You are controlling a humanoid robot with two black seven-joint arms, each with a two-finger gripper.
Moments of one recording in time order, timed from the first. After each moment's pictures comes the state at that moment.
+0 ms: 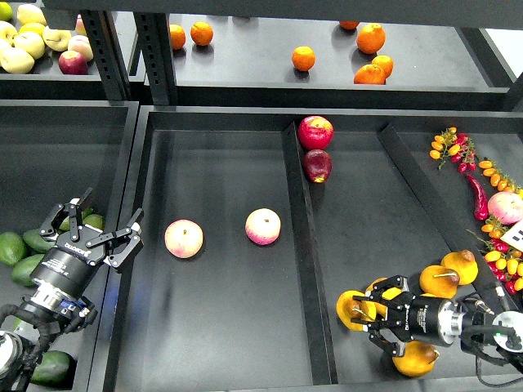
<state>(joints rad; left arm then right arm) 0.08 0.00 -1.53 -1.15 -0.28 -0.49 0.49 0.29 -0.56 0.59 1.01 0.06 0.34 -0.49</state>
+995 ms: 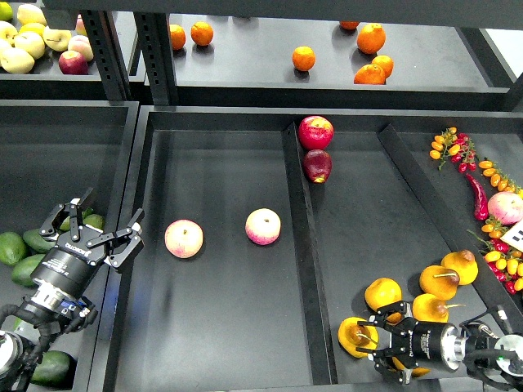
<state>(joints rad) 0.08 0.00 -1.53 -1.14 -0.28 -0.49 0.49 0.26 -0.57 0.59 1.04 0.05 0.32 -0.49</state>
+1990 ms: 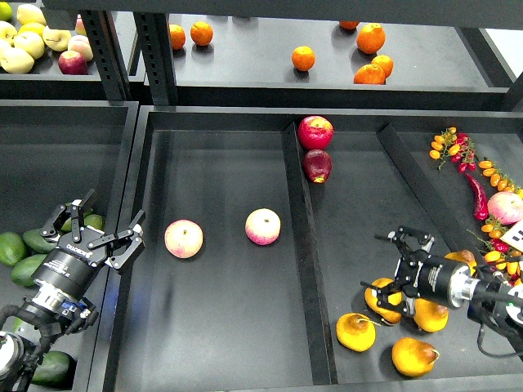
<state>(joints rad) 0.08 0.00 -1.52 -1.14 -0.27 -0.49 0.49 0.28 -0.36 1.13 1.19 0.06 0.07 -0.49</state>
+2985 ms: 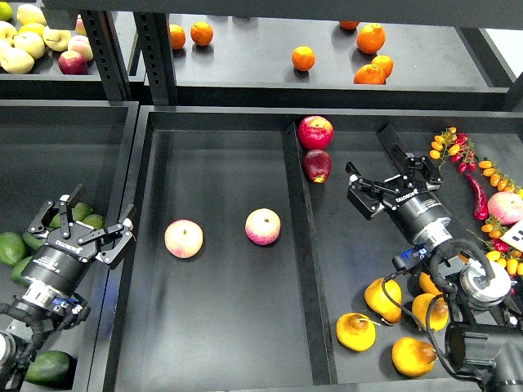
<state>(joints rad) 0.09 0.00 -1.57 -1.16 -0.27 -0.49 0.49 0.24 0.02 1.58 1.09 0.15 0.19 -0.49</state>
